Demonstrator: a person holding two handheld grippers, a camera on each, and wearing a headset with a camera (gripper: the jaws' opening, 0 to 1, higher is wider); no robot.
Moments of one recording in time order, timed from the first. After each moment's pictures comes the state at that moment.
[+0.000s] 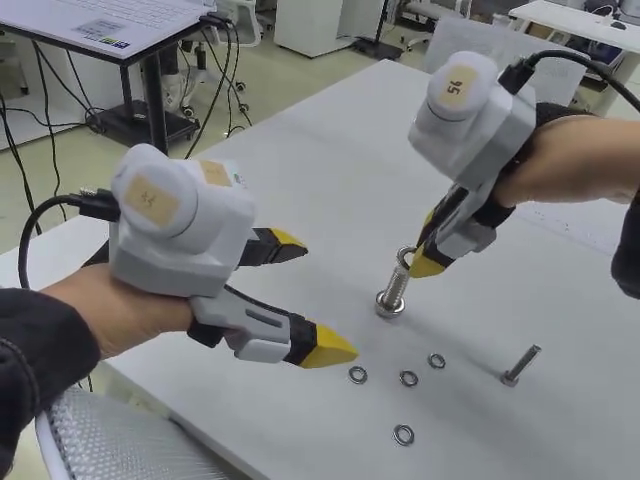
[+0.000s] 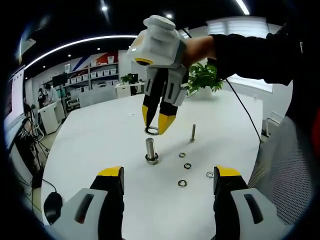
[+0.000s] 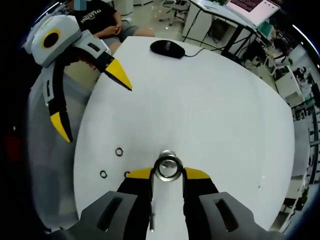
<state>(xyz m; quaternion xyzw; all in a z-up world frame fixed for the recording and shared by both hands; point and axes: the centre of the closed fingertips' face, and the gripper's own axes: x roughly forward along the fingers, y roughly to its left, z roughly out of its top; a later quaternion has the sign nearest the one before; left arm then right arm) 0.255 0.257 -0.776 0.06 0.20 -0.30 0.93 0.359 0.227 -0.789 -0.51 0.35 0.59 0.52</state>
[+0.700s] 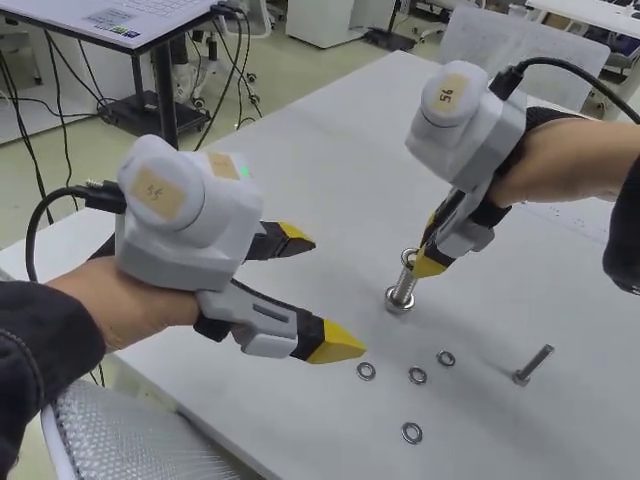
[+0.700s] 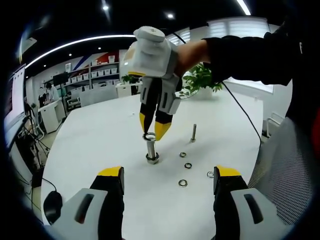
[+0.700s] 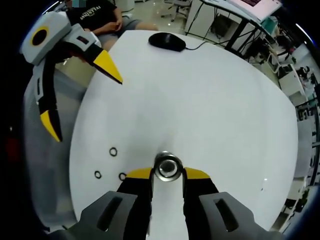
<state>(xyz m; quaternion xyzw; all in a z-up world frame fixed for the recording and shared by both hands) 0.258 0.258 -0.776 0.06 0.20 -0.30 0.93 0.364 0.229 -0.807 -0.52 0.36 0.59 0.50</state>
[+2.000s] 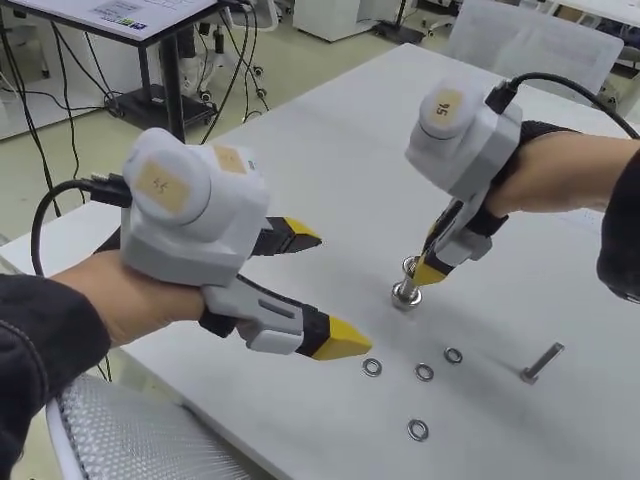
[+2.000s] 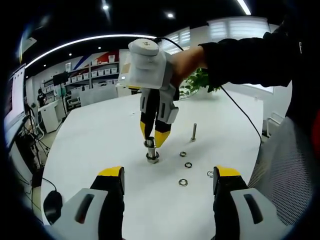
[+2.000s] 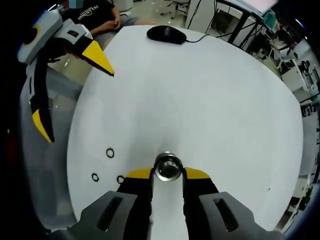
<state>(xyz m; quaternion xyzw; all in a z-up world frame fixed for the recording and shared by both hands) 0.255 0.258 -0.777 0.06 0.20 -0.30 0.93 0.363 0.229 -0.830 -0.51 0.38 0.59 0.49</state>
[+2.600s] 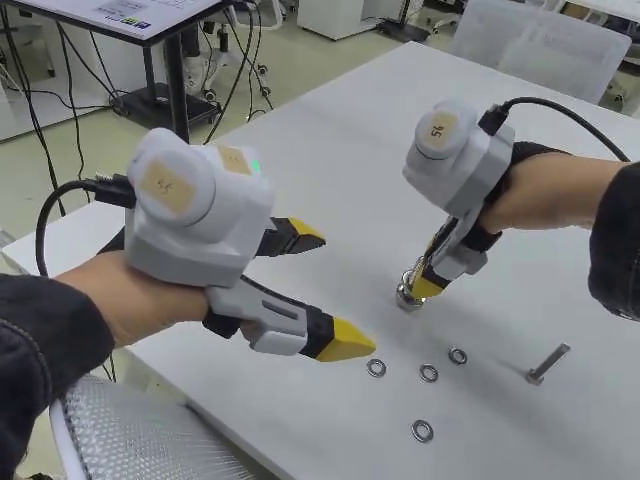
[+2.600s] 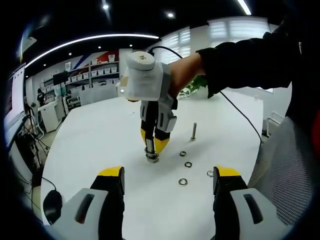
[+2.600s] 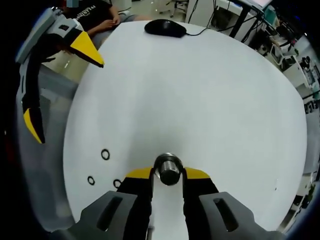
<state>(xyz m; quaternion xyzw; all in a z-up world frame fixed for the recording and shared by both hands) 0.256 0.259 -0.779 0.06 0.20 -0.30 0.93 0.359 0.229 -0.851 -0.51 0.39 0.59 0.49</state>
